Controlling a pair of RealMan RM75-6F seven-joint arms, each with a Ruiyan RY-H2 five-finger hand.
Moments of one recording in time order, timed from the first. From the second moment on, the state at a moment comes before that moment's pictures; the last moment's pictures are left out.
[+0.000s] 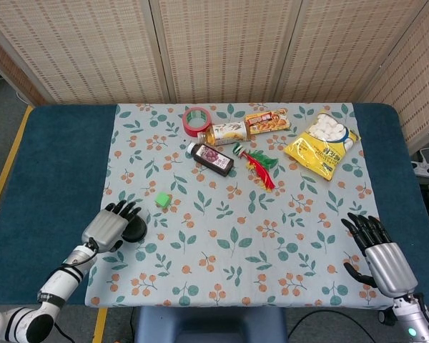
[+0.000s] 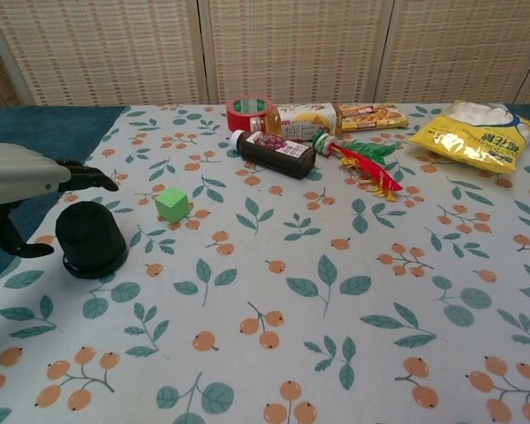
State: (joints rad) left arm -0.79 -1.22 0.08 -1.82 0.93 1.01 0.70; right arm 0.09 -1.09 -0.04 -1.65 -1.69 1.48 -0.01
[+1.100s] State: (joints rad) left arm -0.71 -1.16 0.02 -1.80 1.14 1.09 0.47; right arm 0.09 -1.10 -0.04 -1.65 -1.68 1.47 -0.03
